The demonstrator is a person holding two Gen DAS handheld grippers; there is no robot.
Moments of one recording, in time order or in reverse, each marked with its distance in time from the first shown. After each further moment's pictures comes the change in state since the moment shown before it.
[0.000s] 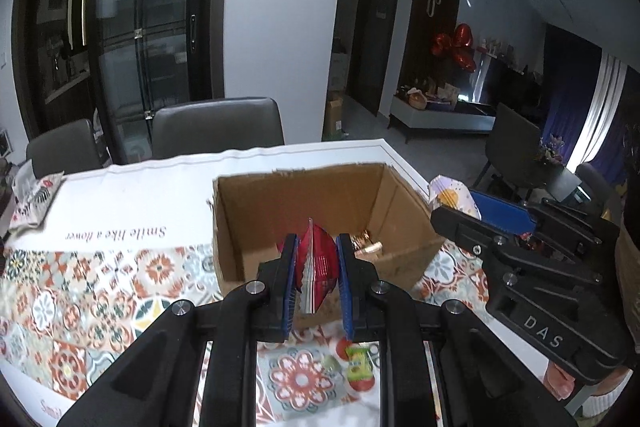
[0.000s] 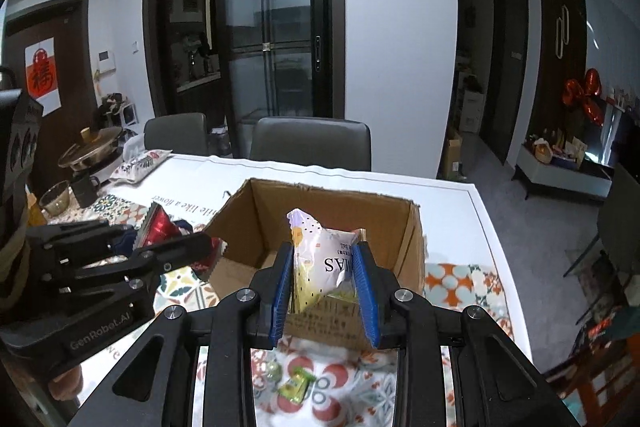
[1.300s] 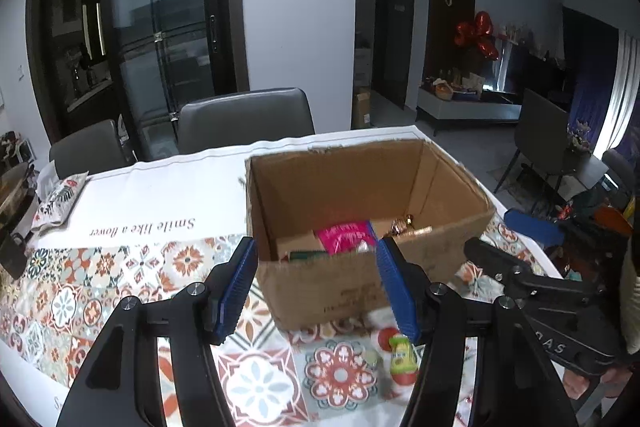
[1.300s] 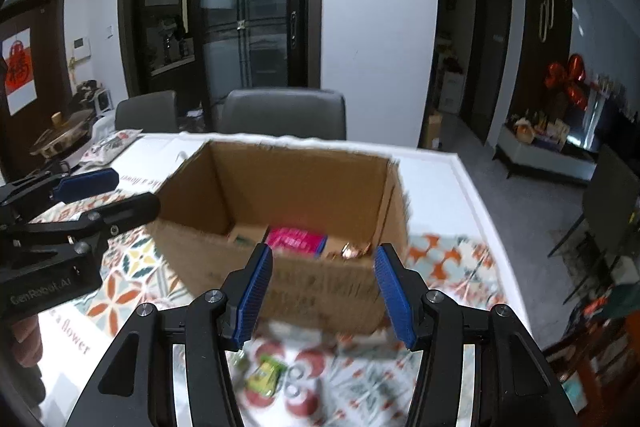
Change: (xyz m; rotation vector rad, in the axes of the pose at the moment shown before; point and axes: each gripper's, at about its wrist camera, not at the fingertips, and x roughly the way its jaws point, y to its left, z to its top) left arm 0.019 0.004 -0.040 0.033 -0.003 0.116; right arm 0.030 -0.017 -0.041 0.031 0.076 -0.069
